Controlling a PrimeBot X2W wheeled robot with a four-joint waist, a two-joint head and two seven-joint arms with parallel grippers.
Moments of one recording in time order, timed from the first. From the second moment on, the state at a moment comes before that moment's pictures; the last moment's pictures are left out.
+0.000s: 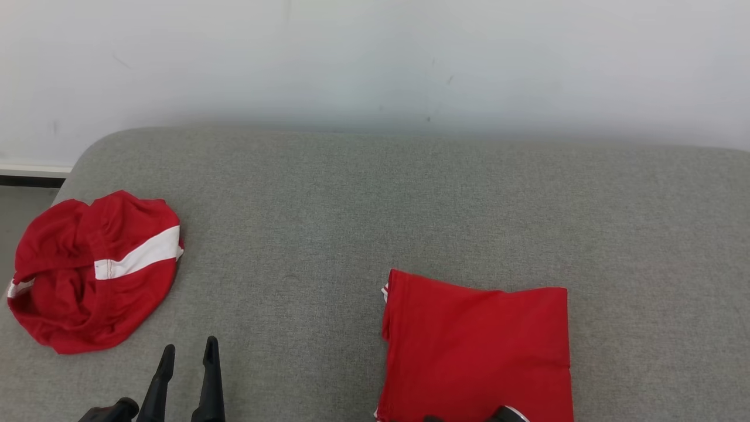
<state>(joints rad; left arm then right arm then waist) 0.01 0.05 0.01 0.19 -0.37 -0.11 -0.26 -0.16 -0.05 0.64 0.47 -0.04 0.13 0.05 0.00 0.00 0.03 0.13</state>
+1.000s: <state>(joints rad) 0.05 0.05 0.08 0.19 -0.34 -0.12 -0.26 0.03 -0.05 0.35 0.10 0.35 0.13 0.03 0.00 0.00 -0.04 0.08</state>
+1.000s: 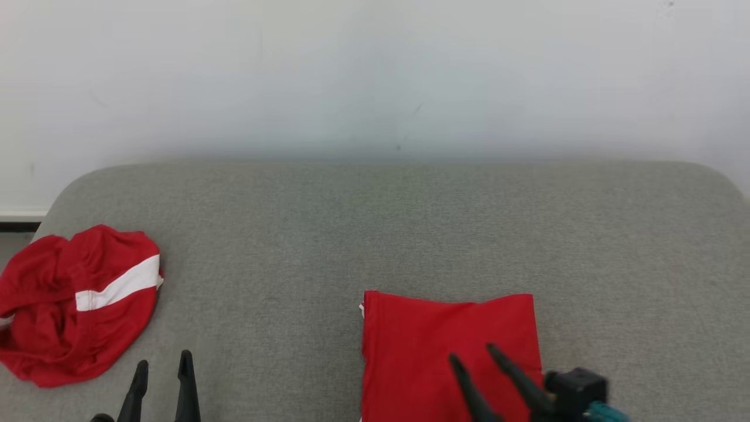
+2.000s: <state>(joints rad) 0.10 0.05 0.08 0.21 -0.27 -0.12 -0.26 -0.08 -0.17 0.11 0.37 0.21 0.13 -0.19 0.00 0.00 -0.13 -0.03</state>
